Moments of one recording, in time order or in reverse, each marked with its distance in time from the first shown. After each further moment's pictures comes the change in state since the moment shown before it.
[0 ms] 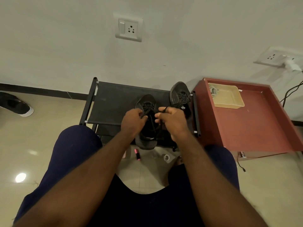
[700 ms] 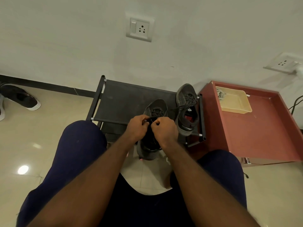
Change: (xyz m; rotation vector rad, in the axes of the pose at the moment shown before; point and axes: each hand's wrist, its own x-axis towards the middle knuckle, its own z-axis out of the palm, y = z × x) left_hand -0.013 -0.020 0.003 -0.141 -0.136 0.004; right_hand 0.002 0.035 0.048 -0.840 0.106 -0.110
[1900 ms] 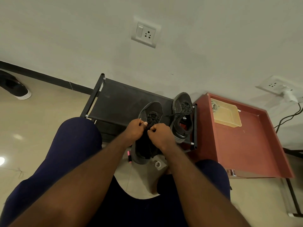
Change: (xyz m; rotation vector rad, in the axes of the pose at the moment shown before) left_hand 0.014 -0.005 0.020 -0.334 -0.014 -0.188; right_hand 0.012 0.013 -0.007 -0.120 -0.209 -0.118
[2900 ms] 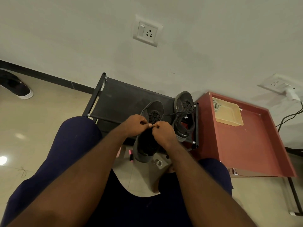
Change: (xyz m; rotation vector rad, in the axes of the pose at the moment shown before) left_hand 0.000 0.012 -0.035 0.445 -0.205 0.272; right_hand 0.003 0.000 -0.002 0.129 -0.007 0.028
